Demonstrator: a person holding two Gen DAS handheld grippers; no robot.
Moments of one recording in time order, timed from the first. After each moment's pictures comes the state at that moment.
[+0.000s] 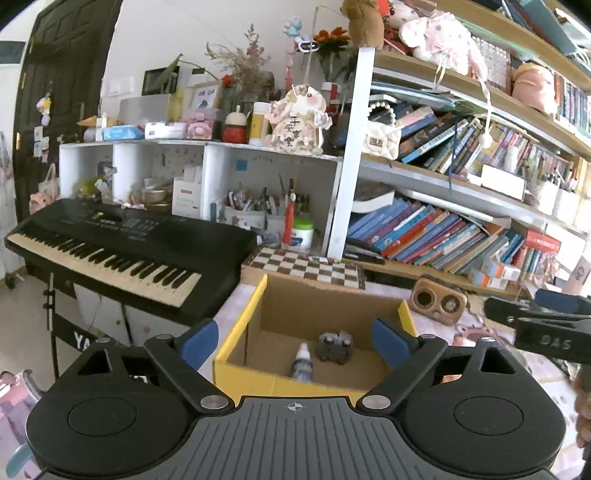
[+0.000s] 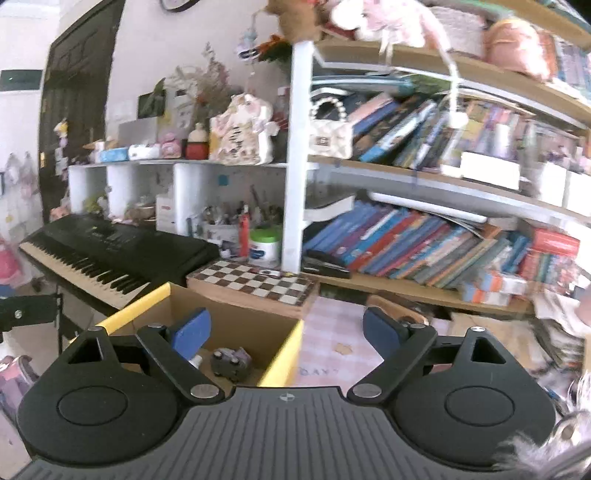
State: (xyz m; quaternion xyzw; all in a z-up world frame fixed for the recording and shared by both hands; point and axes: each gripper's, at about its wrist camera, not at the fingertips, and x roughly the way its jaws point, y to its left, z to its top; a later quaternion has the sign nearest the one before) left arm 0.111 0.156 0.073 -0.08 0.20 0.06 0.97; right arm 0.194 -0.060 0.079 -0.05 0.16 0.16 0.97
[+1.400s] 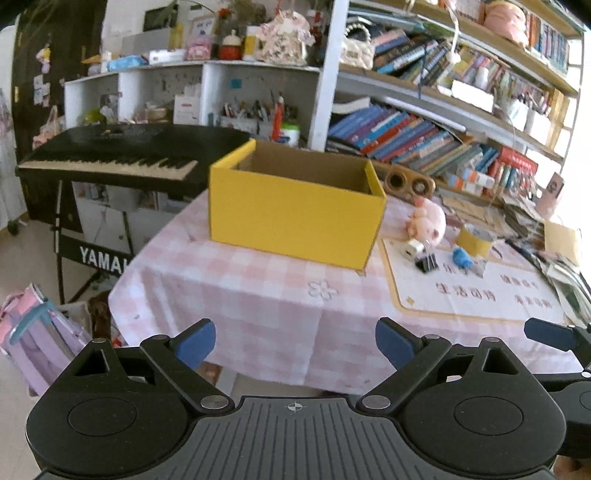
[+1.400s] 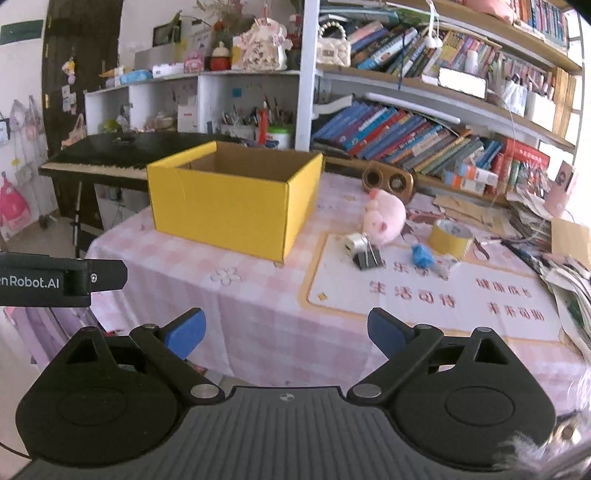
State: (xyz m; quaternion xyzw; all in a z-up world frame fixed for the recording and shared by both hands) left arm -0.021 0.096 -0.008 -0.08 0.31 0.04 0.95; right arm -0.015 -0.073 -0.019 -0.07 0.27 0.14 0.95
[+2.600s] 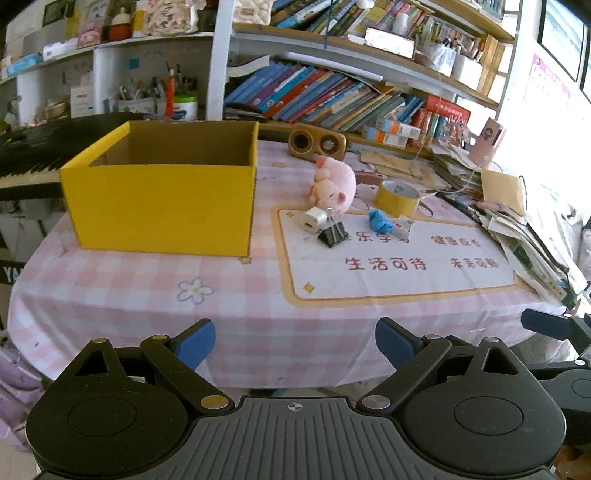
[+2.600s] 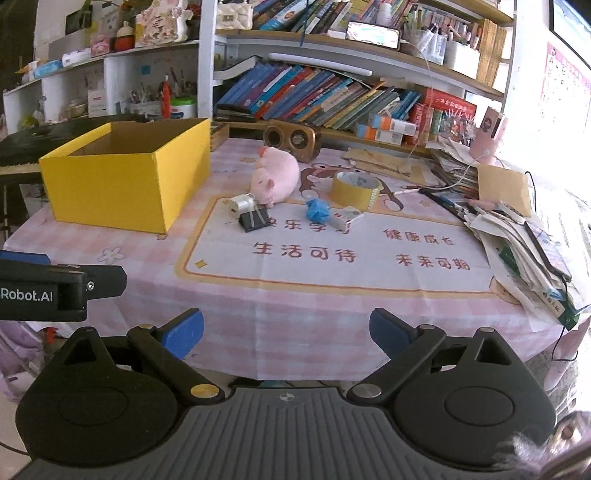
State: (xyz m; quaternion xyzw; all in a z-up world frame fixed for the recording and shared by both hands) left arm 0.048 0.013 -0.021 -0.05 0.35 -0.08 0.93; right arm 0.012 -0.152 -0.027 -0.05 0.32 0.02 0.95
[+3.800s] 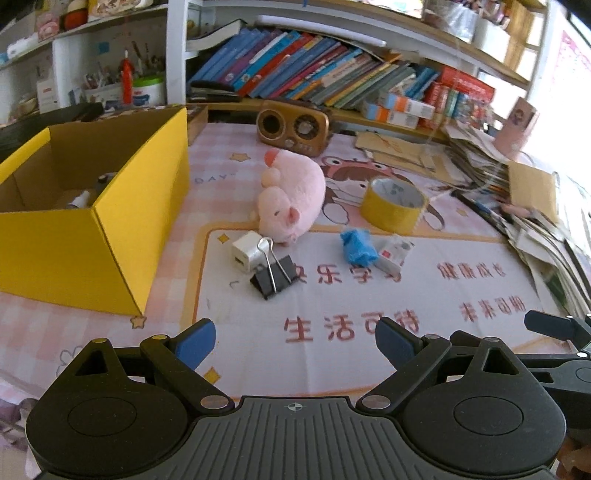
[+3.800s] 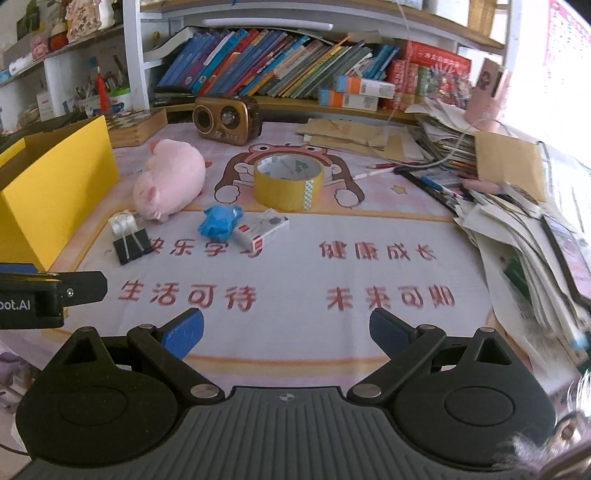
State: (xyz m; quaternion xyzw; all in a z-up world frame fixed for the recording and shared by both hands) left arm 0.180 -0.098 -0.042 -0.05 0.39 -0.04 0.92; right arm 0.161 -0.275 -0.049 -0.02 0.37 0.03 0.93
